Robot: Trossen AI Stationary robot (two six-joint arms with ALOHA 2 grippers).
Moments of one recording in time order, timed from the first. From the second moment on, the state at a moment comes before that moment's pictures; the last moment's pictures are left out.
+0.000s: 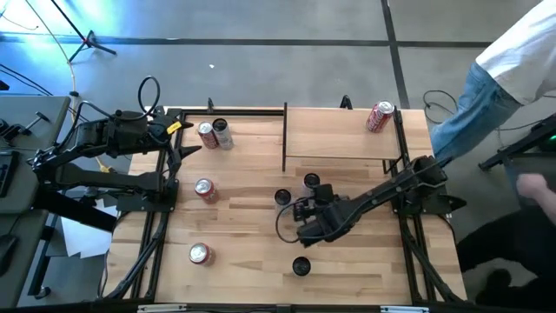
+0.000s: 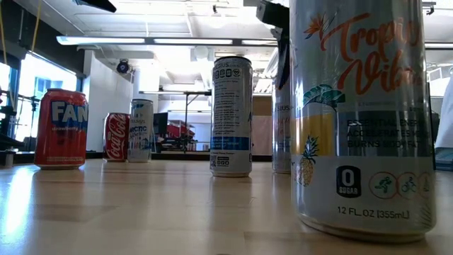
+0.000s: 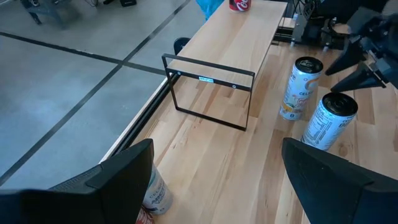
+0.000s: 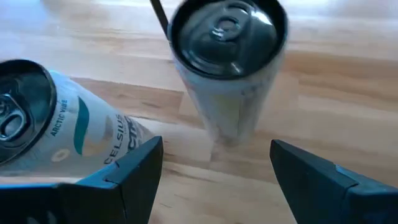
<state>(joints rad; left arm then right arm) 0.16 0.69 1.16 -0.99 -0.30 -0.05 0.43 1.87 1.48 -1.17 0.68 1.86</state>
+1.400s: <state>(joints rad) 0.16 0.69 1.16 -0.99 -0.30 -0.05 0.24 1.97 1.48 -1.10 0.73 1.72</state>
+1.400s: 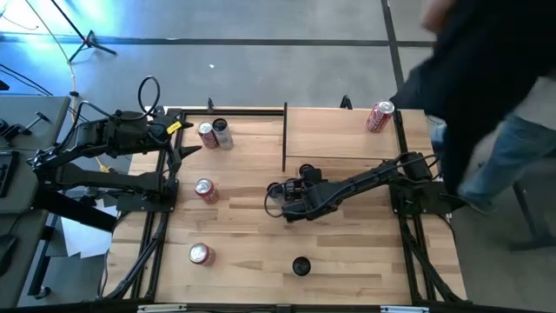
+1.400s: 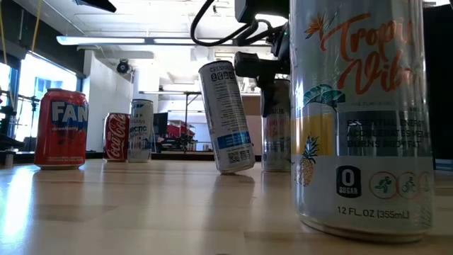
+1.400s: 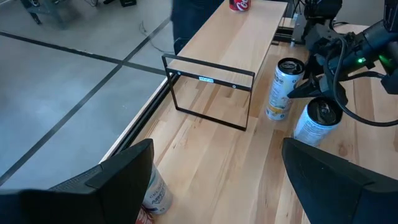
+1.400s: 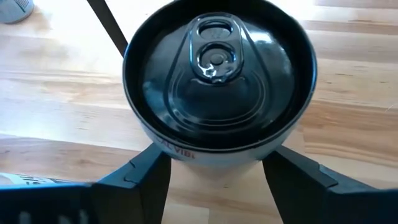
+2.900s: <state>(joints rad) 0.16 0.69 1.16 -0.99 -0.30 -0.05 0.44 1.91 1.48 -1.31 0.74 1.88</state>
